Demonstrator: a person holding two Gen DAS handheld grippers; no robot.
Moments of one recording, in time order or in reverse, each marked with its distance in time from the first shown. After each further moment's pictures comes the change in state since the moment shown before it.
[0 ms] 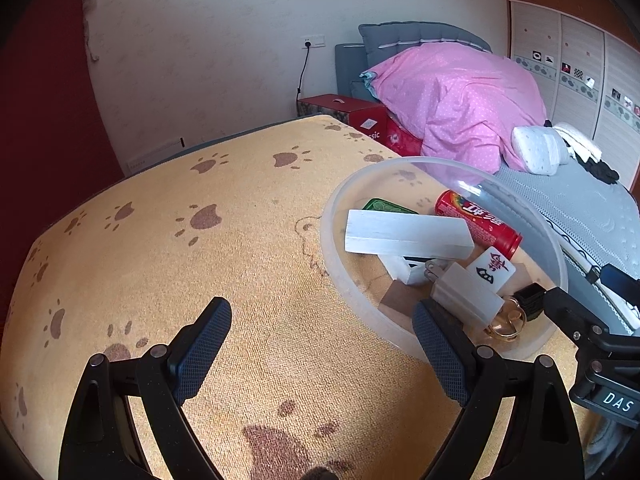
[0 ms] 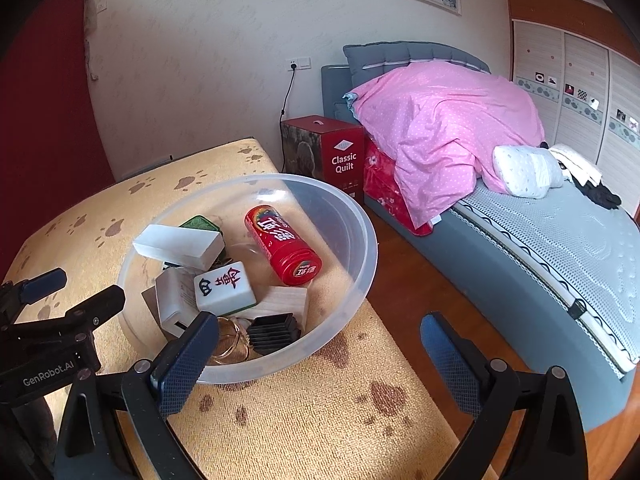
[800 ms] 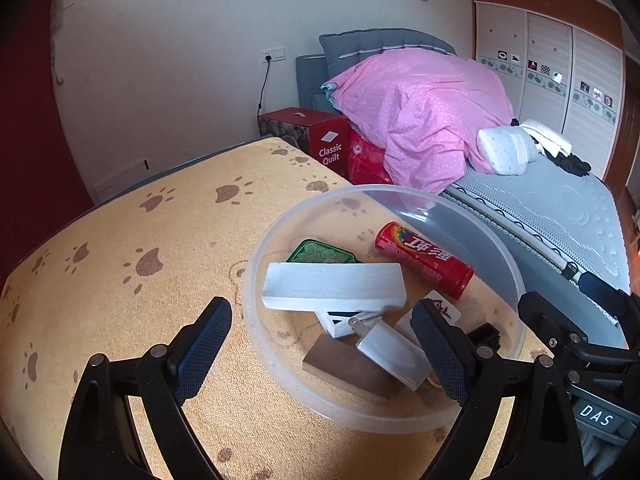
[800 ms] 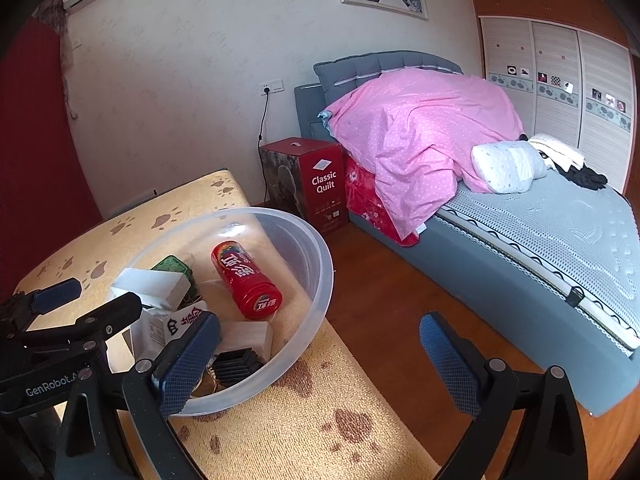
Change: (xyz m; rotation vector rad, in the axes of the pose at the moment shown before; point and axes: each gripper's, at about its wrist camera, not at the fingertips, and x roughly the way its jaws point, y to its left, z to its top) left arm 0.010 -0.039 0.032 0.062 -0.039 -0.107; right arm 0.003 -0.025 0.007 0.103 -0.075 -0.027
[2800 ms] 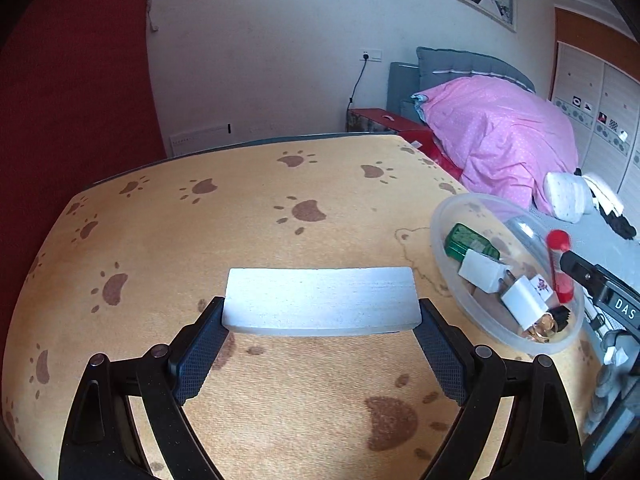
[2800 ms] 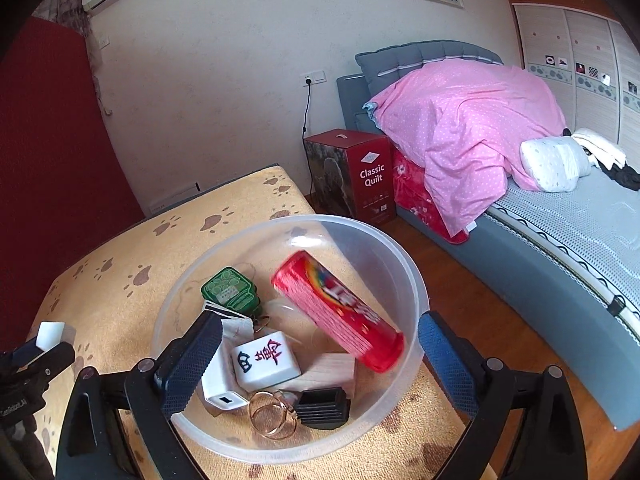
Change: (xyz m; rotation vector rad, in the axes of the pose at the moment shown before) left arm -0.058 0.116 -0.045 -0.229 0.007 0.165; right arm 0.018 0.032 0.017 0.000 0.037 0.162
